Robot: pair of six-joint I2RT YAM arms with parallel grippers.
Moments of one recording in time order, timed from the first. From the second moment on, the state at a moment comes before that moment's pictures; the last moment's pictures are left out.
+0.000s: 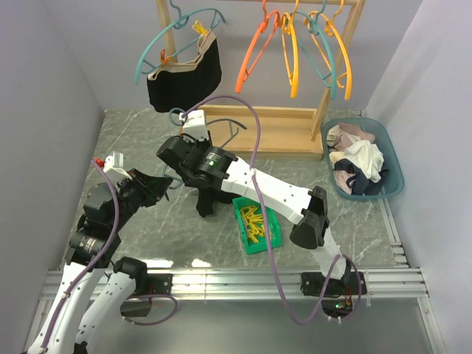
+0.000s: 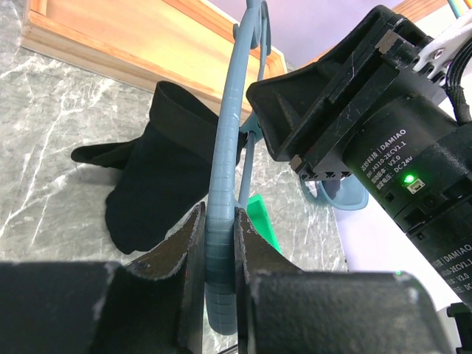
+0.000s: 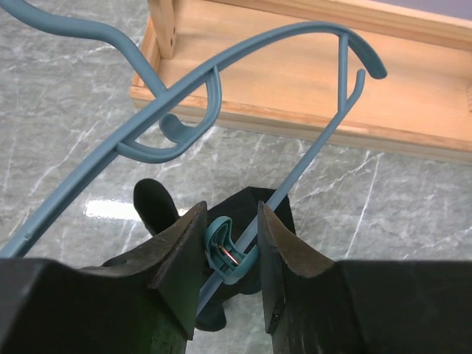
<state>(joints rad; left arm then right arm) -0.28 0.50 0.77 -0.45 0.13 -0.79 1.14 2.10 2.25 -0.95 0.97 0.59</state>
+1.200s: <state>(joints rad) -0.29 0.47 0.72 -0.43 0.16 -0.81 1.03 1.59 1.50 -0.35 0.62 0.75</state>
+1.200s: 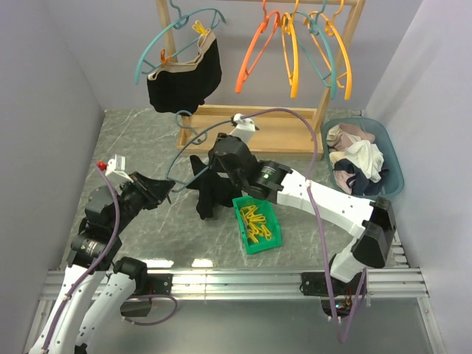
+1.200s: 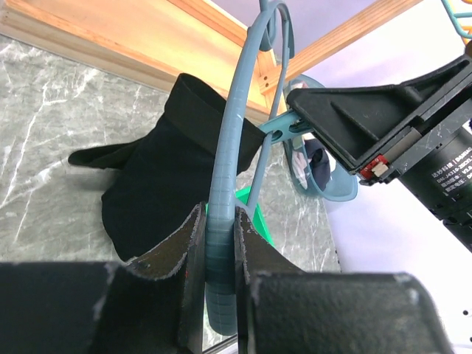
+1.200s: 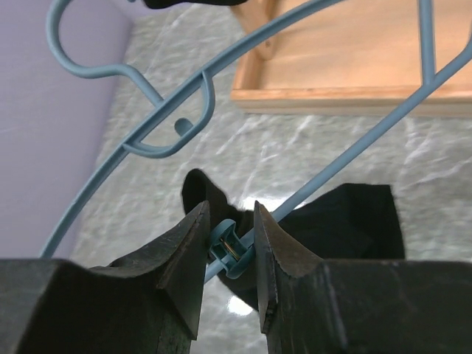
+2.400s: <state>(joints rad) -0.29 0.48 0.71 -0.38 0.17 -0.83 0.83 1.33 0.87 0.46 -0.07 1.06</state>
